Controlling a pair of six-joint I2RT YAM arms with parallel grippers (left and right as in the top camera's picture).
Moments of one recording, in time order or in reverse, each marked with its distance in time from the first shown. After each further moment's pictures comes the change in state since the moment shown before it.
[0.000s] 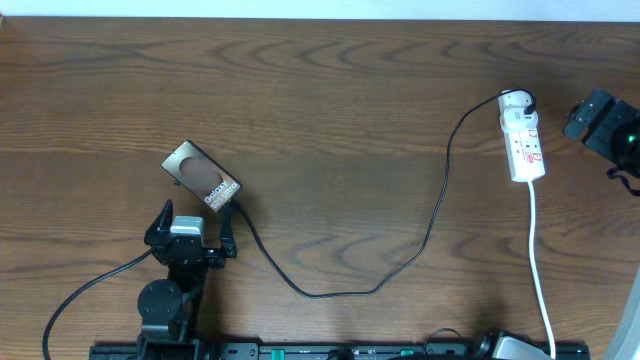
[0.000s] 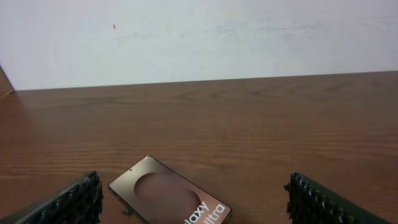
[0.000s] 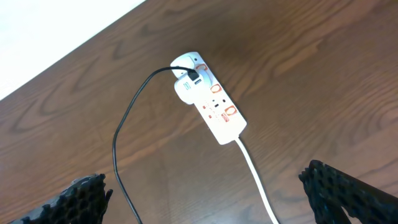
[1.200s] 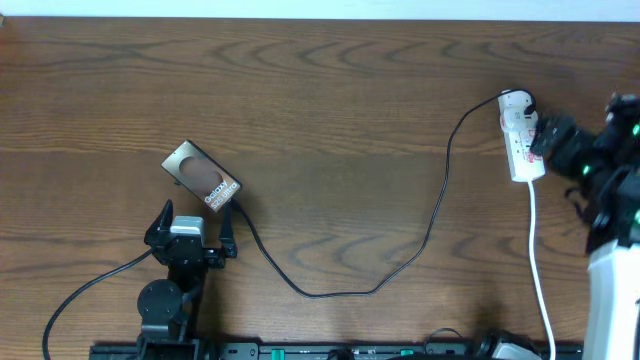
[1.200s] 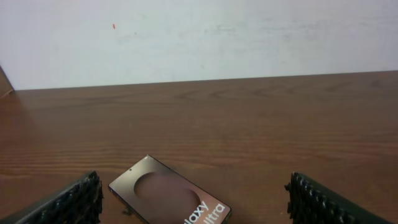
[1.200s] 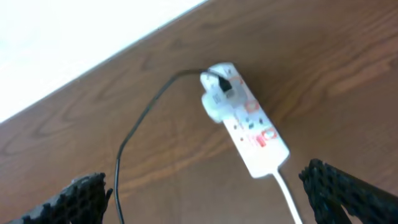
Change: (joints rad) left arm 0.000 0.000 0.002 -0.001 0.001 0.000; right arm 0.001 -0.225 -0.619 0.615 -0.139 0.006
